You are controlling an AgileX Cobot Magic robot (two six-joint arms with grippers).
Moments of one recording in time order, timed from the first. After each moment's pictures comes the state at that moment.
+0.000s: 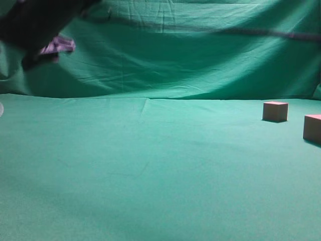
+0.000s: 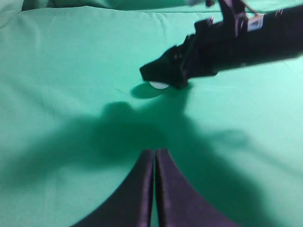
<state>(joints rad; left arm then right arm) -0.05 -0.02 0.02 0.14 0.36 -0.09 0.89 2.58 -2.42 0.50 0.51 -0.48</state>
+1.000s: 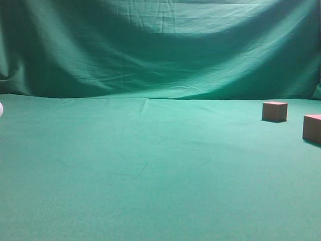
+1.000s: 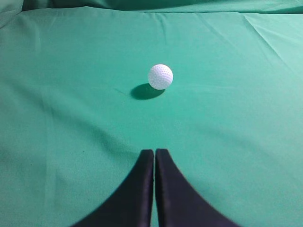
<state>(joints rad) -0.05 -0.02 0.02 0.14 0.36 -0.09 0.75 1.61 -2.16 -0.01 1.27 -0.04</state>
